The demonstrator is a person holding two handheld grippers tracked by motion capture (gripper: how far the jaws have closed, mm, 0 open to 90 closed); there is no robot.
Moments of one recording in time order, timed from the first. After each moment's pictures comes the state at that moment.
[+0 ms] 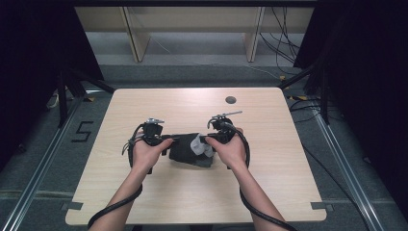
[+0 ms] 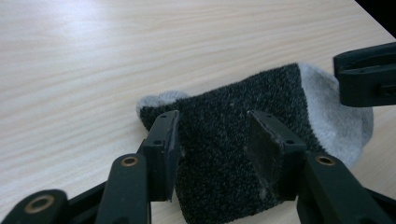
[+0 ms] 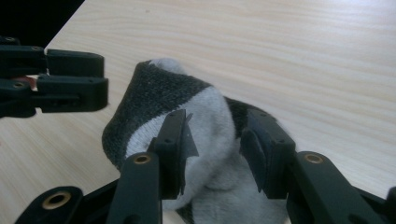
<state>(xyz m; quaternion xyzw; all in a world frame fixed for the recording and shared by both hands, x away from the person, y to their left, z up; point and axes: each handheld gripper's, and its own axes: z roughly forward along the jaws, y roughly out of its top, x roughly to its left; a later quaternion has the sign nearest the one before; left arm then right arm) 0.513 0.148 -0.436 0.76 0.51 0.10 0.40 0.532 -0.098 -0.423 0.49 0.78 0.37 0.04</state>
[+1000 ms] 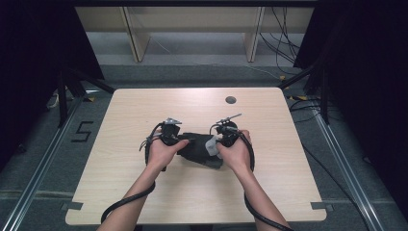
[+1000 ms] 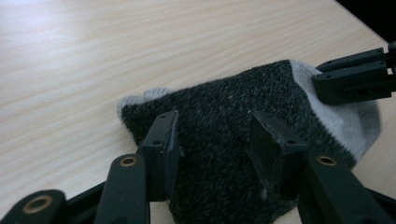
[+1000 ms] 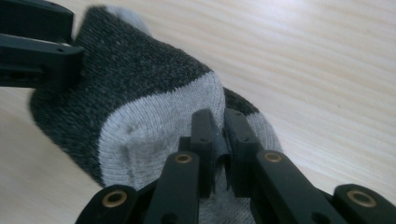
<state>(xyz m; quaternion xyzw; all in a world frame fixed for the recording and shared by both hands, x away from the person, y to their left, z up) 0.532 0.100 -0.454 0.78 0.46 0.08 0.41 0.527 -0.116 -0.432 0.52 0.81 0.26 0.13</state>
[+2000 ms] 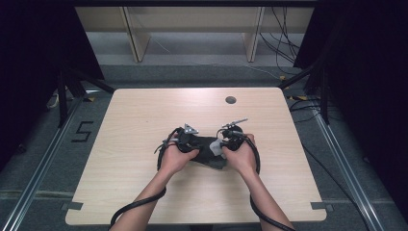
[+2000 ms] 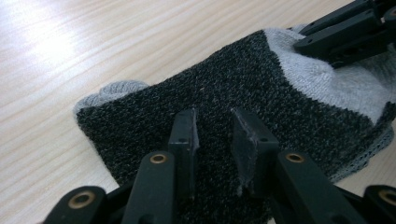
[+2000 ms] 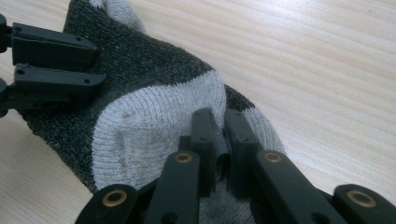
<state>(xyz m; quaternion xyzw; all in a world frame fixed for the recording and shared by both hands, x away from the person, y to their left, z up) 0.525 0.061 -0.469 0.84 0.39 0.14 0.35 0.527 -0.134 -0.452 0.51 0.81 0.28 0.12</state>
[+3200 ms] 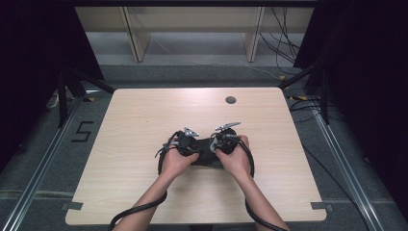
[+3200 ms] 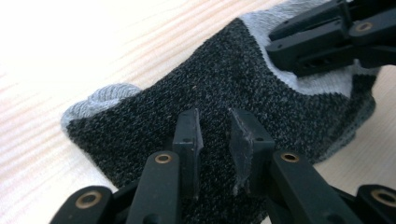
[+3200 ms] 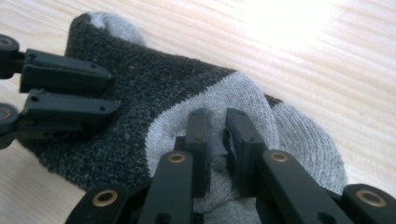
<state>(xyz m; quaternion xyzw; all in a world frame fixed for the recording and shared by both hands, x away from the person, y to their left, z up) 0.507 0.059 -0.467 0.82 0.44 0.12 0.35 0.521 -0.115 -0.457 0.48 0.81 0.29 0.14</state>
